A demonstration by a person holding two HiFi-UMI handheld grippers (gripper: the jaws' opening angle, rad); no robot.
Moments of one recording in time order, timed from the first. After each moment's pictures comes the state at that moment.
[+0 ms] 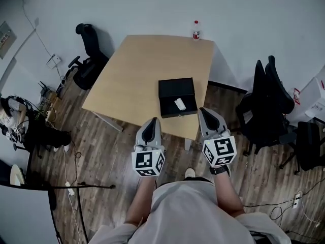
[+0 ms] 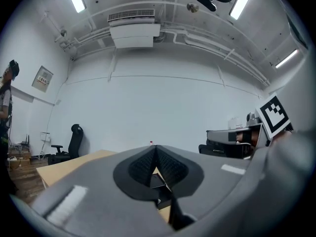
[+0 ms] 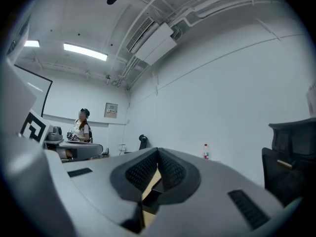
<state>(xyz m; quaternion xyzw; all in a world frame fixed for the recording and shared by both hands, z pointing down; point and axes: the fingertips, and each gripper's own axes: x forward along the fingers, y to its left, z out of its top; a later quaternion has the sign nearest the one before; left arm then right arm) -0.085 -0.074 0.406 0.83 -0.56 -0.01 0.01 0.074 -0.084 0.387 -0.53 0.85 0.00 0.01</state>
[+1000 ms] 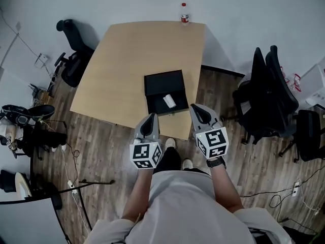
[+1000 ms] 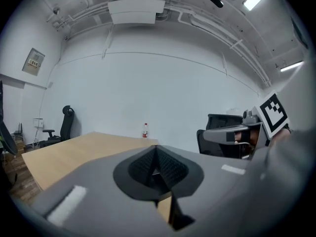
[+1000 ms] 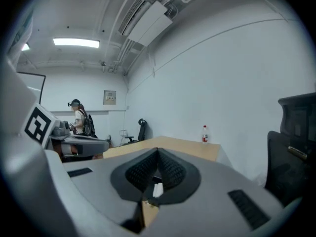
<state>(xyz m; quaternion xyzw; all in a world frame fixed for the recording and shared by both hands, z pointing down) -0.031 -0.163 0.488 0.84 -0.53 0.06 0.09 0.108 -0.169 0.470 -0.51 0.85 -0.07 -0.07</state>
